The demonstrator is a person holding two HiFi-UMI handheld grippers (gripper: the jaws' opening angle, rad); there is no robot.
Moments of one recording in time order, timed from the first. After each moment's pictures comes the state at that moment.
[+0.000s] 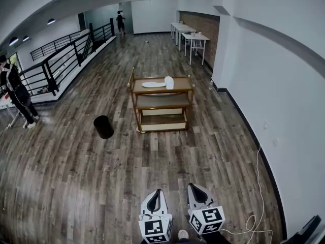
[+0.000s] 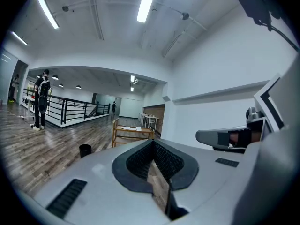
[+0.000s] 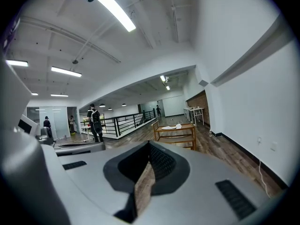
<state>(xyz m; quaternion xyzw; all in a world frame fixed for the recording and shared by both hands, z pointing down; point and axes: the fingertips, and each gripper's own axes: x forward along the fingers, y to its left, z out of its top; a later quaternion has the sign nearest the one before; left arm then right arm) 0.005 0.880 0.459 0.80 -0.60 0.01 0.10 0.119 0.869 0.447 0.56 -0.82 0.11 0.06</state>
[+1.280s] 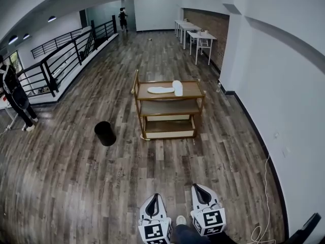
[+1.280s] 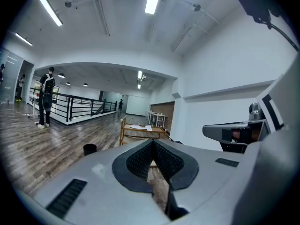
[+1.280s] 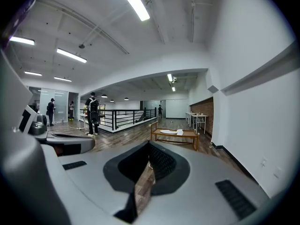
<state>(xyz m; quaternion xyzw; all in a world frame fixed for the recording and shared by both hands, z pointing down) -0.055 0.725 0.486 0.77 -0.63 0.02 0.12 0.080 0.703 0.458 0.55 -0.82 0.05 0.11</state>
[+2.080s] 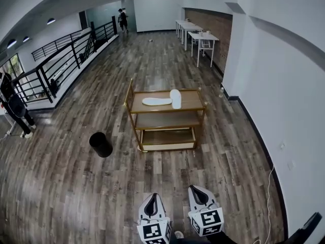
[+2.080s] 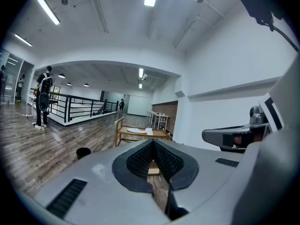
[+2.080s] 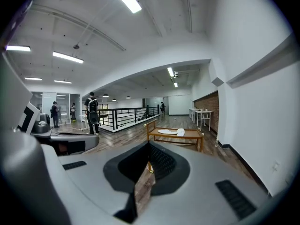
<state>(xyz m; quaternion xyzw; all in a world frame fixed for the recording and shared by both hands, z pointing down) -0.011 0.554 0.480 0.76 -0.64 0.02 0.12 0.118 0.533 0.464 0.53 -0.84 0.07 0.12</state>
